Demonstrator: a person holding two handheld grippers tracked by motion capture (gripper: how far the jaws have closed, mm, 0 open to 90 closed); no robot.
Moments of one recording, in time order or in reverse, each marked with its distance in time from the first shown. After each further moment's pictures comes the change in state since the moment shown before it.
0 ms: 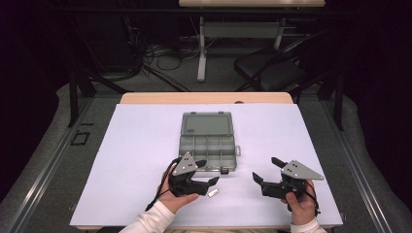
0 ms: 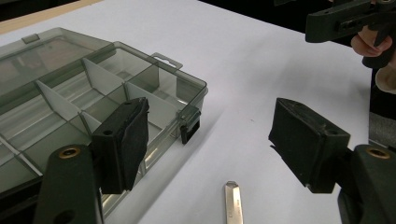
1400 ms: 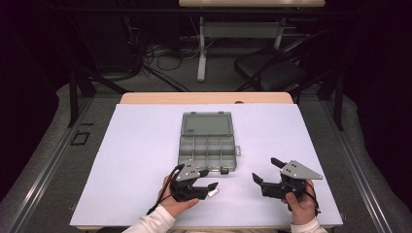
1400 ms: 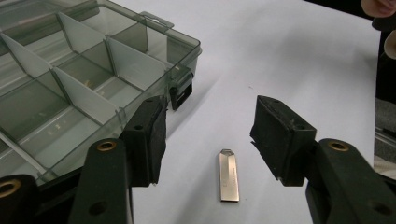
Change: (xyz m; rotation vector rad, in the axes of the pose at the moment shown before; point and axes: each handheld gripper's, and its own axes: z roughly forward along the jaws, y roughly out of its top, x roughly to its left) left arm -0.004 -0.021 0.012 0.084 -0.014 -0.001; right arm -0.001 -0.002 0.001 0.018 0.009 -0.014
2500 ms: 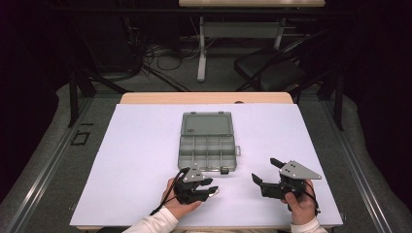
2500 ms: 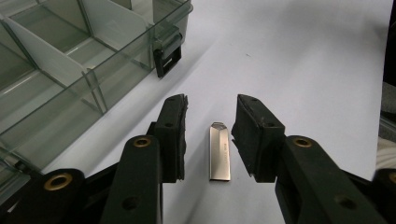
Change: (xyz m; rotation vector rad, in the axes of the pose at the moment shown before) left arm -0.004 -0.007 0.012 0.109 -0.019 -0.033; right arm 0.000 0.000 0.001 0.011 0.004 -0.013
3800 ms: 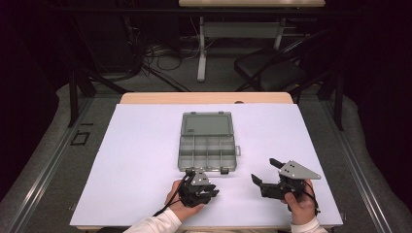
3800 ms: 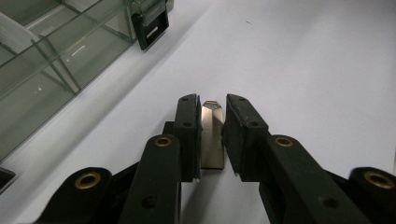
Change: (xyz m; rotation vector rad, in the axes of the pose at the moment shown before) left arm -0.007 -0.004 0.015 0.092 0.014 0.031; right arm 0.000 0.000 0.001 0.002 0.009 -0.002
